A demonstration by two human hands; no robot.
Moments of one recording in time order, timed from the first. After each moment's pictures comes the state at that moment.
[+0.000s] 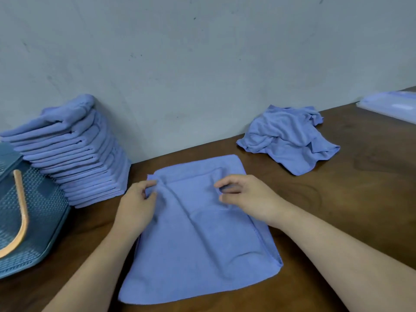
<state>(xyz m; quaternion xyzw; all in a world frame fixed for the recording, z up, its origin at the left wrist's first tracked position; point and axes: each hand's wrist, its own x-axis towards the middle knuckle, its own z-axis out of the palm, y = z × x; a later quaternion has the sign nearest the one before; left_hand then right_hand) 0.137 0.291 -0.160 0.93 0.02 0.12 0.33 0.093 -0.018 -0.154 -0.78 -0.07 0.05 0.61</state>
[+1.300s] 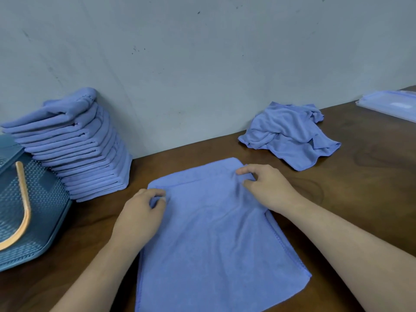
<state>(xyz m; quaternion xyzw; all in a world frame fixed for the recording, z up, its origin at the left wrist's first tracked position) 0.095 0.278 -0.162 0.95 -0.01 0.09 0.30 0.095 -0.045 -0.160 -0.89 0.01 -0.05 0.44</state>
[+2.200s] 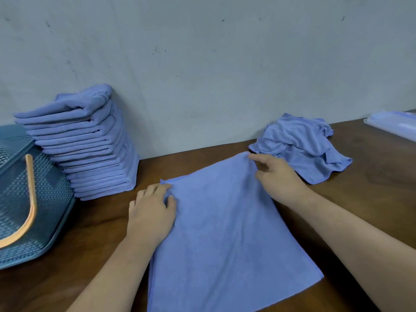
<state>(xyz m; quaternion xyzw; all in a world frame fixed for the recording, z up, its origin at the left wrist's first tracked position) 0.123 0.282 -0.177 0.98 0.01 0.11 0.17 0.135 -0.044 -0.152 -0.88 0.01 -0.09 0.47</state>
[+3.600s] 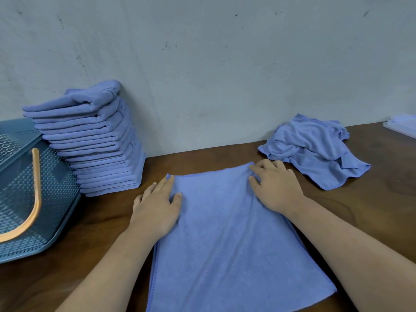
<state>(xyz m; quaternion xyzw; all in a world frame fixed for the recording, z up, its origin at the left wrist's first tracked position) 0.136 0.289 -0.172 0.98 0.00 0.03 0.18 0.169 -0.028 -0.193 -0.98 -0.03 -0.17 0.08</state>
